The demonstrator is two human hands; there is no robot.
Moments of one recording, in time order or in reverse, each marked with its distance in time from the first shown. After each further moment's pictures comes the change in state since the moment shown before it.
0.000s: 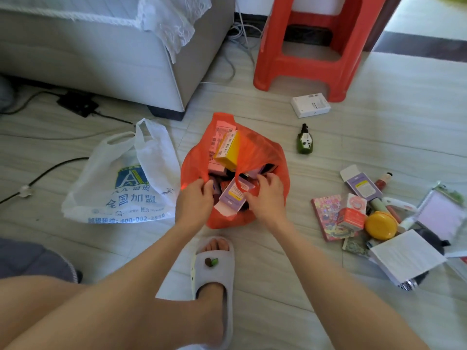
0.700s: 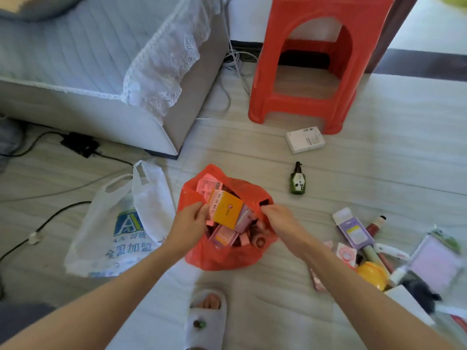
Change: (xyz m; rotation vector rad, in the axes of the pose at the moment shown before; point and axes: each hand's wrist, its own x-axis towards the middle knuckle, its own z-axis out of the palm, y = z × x) left_hand 0.084 0.092 -0.029 -0.019 -0.192 -0.061; right_hand 0.073 -0.049 -0.148 0.511 -0.463 0.246
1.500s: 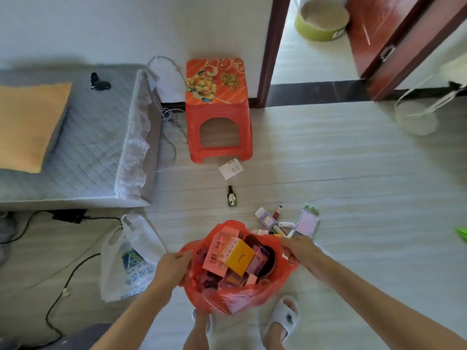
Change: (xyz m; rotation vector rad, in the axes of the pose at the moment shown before) left_hand -0.158 0.326 -0.199 -0.109 -0.307 -0.501; right_hand -0.339 -0.203 -0.214 0.324 0.263 0.448
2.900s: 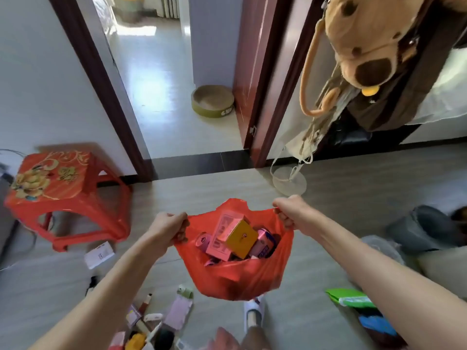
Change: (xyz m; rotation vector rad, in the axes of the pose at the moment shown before) left_hand -0.210 0.492 0.490 -0.200 -0.229 0.295; right_hand -0.020 -0.149 -0.672 -0.060 0.339 -0.210
